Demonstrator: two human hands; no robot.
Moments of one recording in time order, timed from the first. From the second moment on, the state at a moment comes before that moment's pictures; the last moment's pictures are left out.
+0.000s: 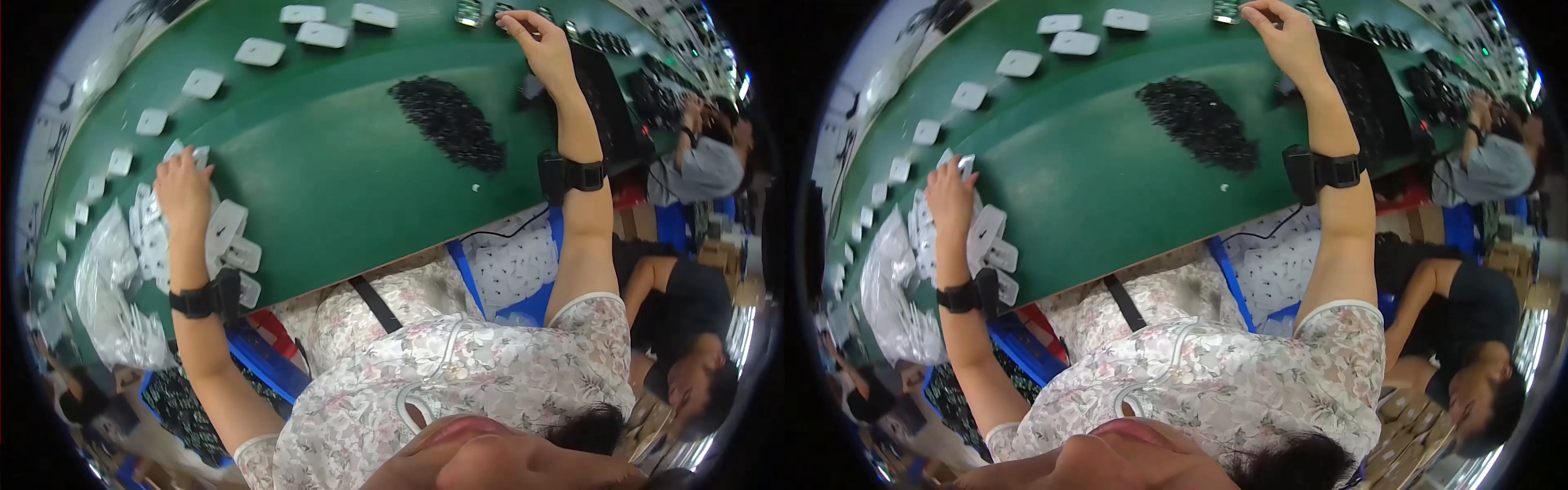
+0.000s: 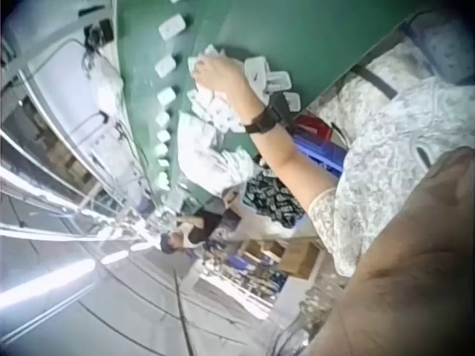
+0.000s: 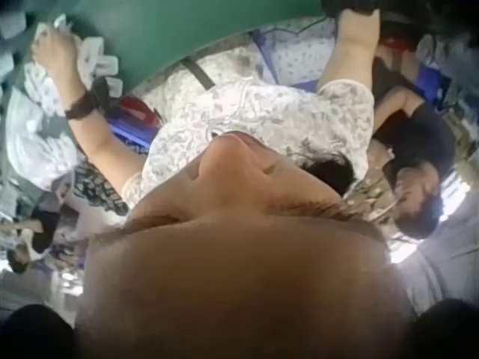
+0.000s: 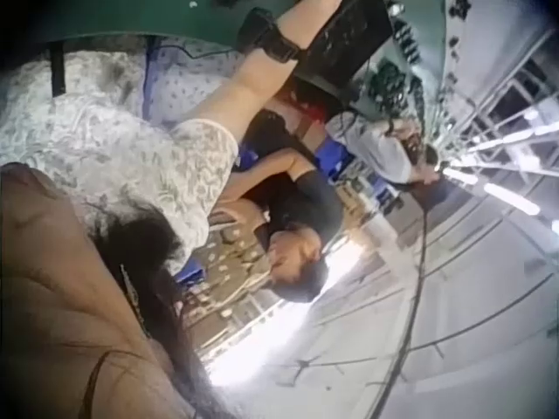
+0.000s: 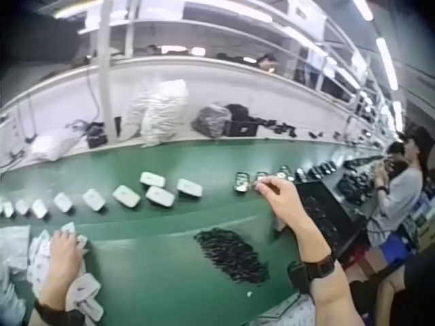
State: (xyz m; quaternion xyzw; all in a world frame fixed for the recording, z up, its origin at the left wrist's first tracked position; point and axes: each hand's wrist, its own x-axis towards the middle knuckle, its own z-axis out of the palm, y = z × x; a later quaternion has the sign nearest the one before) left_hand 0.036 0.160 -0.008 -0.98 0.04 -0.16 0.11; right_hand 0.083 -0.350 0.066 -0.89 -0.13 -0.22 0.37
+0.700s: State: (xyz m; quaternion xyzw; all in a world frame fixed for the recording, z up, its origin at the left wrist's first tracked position) left_hand -0.026 0.011 -0.005 -0.93 0.30 -0.11 -0.20; right_hand -0.025 -0.258 0.037 -0.93 -0.30 -0.12 0.17
